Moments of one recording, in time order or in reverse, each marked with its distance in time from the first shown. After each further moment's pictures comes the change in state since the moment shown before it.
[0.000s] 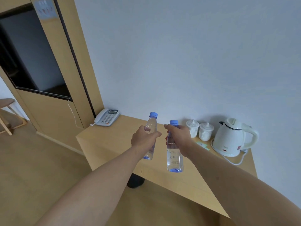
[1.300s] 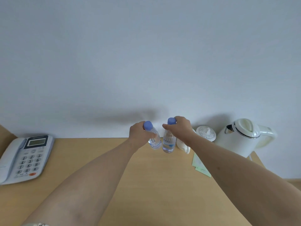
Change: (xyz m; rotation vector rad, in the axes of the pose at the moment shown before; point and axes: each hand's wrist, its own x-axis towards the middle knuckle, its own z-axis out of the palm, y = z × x) left_hand 0.395 -0.002 0.156 0.159 -0.572 0.157; right_hand 0.344 0.007 -0.039 -0.621 0.478 0.111
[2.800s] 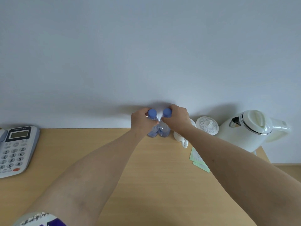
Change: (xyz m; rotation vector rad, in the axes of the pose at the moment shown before) left_hand 0.062 -0.003 0.057 0.130 0.129 0.089; right_hand 0.066 0.036 0.018 -0.275 0.018 -0.109
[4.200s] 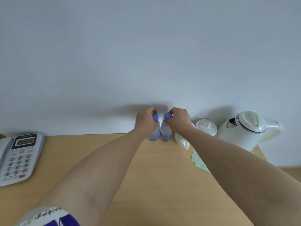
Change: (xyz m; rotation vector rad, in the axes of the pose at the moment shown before) left_hand -0.004 0.022 -0.018 0.237 -0.076 0.175; right_hand -0.018 -0.017 -0.017 -0.024 0.011 0.029
